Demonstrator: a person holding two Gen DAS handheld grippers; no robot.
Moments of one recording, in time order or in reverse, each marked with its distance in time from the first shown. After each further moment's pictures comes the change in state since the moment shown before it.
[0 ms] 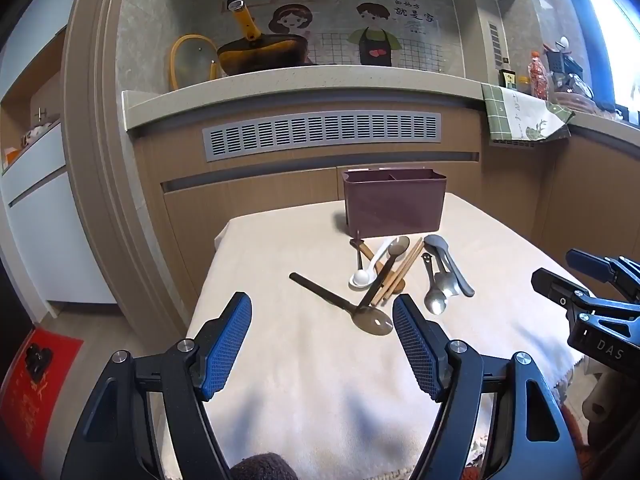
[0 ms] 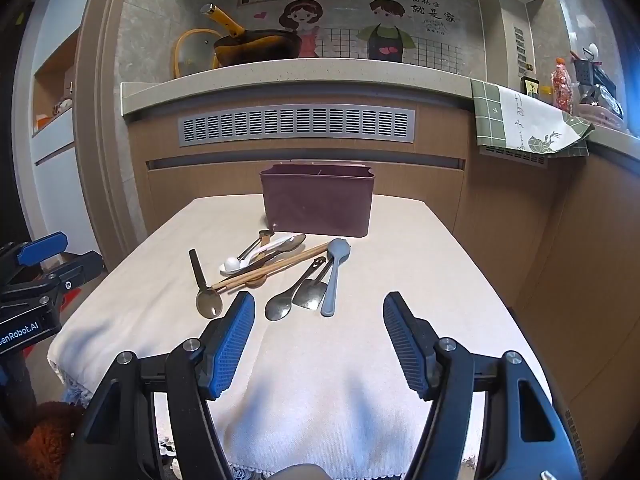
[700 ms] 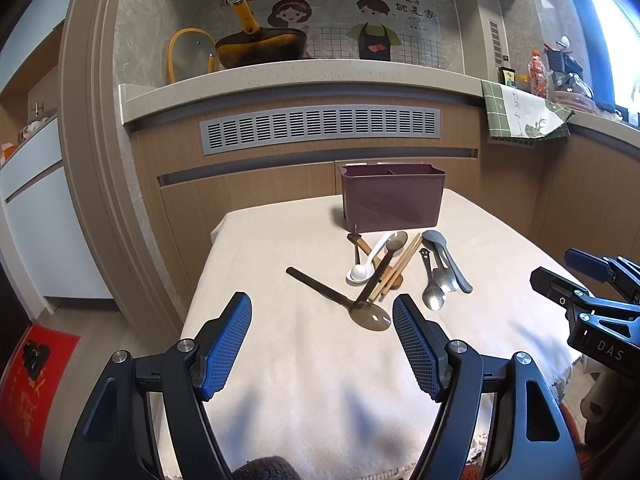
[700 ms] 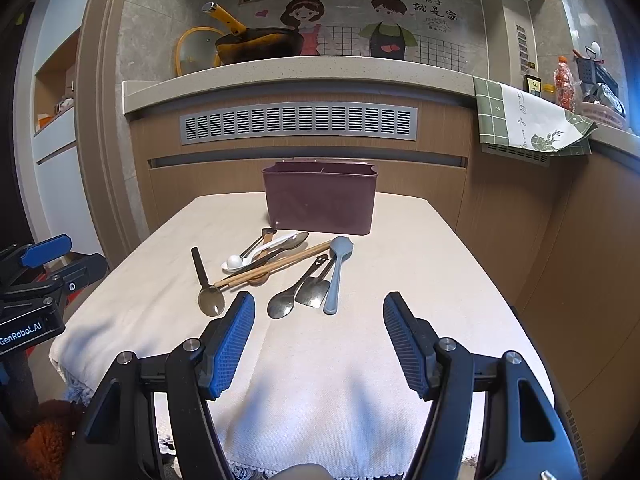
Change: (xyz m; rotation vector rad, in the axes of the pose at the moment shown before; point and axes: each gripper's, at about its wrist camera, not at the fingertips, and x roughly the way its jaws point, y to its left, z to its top) left arm 0.003 -0.001 -0.005 -0.006 0.016 -0.010; right arm 0.004 0.001 -0.002 0.000 0.008 0.006
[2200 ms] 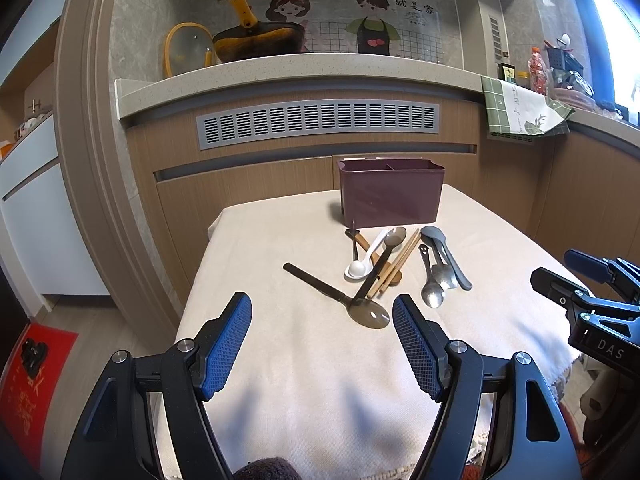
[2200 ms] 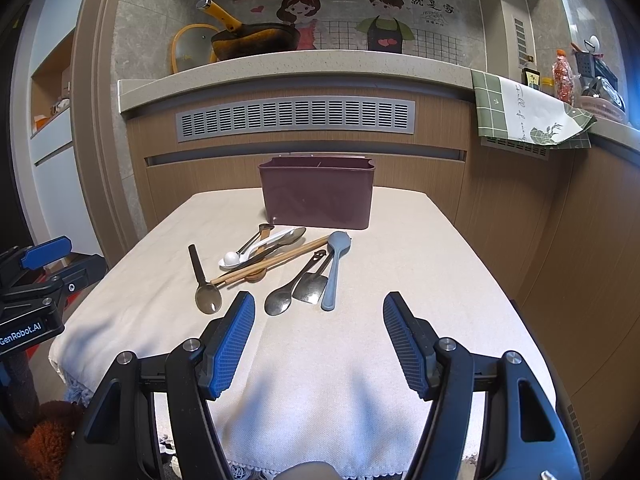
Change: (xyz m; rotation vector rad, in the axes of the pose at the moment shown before) left arm 0.005 -0.003 0.001 -0.001 0.018 -0.007; right arm 0.001 -0.005 0.000 0.015 0.016 0.003
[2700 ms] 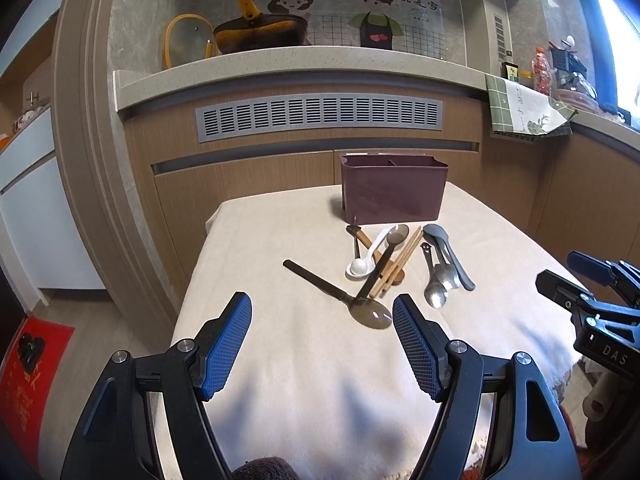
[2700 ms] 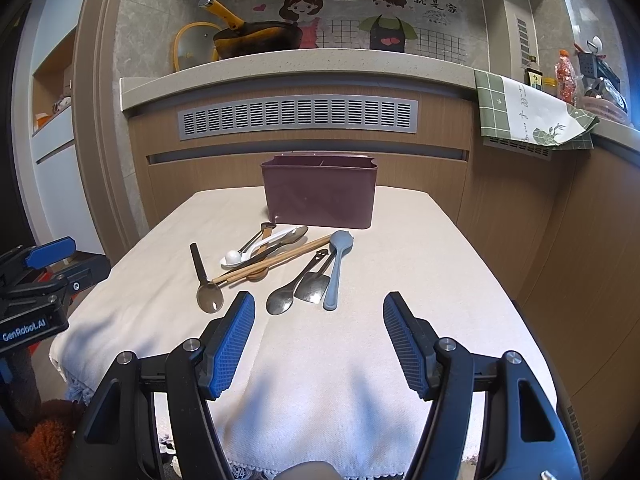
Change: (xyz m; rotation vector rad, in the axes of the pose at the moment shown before) left arm 0.012 0.009 0.007 -0.025 0.033 -0.014; right arm 0.002 0.002 0.001 -0.009 0.005 0.004
